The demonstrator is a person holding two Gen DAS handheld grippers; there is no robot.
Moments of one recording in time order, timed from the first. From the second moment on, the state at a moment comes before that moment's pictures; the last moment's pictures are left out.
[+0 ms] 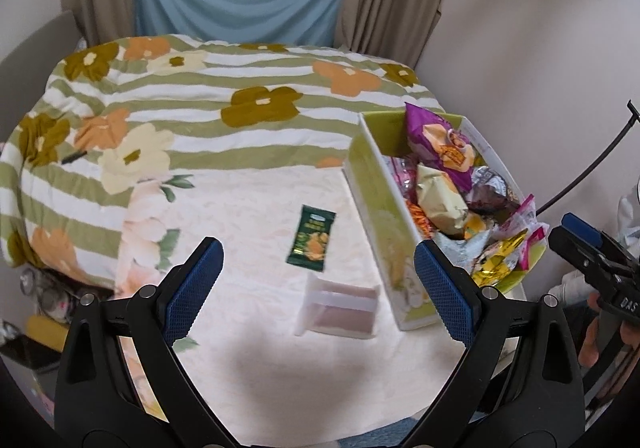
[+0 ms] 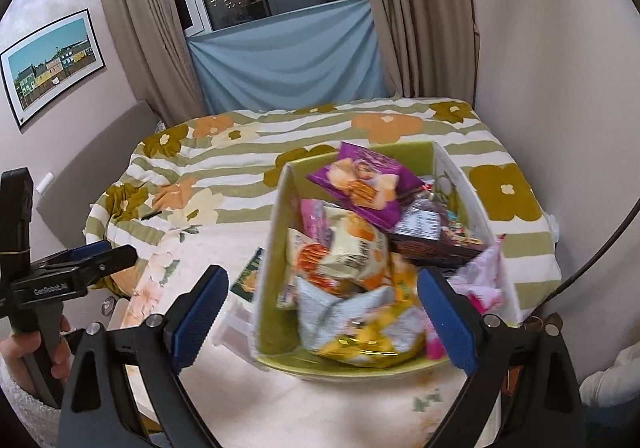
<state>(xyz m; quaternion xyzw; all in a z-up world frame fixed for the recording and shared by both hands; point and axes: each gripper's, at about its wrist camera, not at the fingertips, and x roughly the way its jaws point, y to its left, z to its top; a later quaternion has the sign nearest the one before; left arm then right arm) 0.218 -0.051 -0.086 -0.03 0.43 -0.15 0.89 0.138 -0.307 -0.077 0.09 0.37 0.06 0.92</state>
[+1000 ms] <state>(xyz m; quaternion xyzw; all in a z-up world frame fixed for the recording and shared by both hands) 0.357 -0.087 -0.240 0.09 0.53 -0.32 0.78 0.138 -0.158 -0.217 0.15 0.46 -0.09 0.87</state>
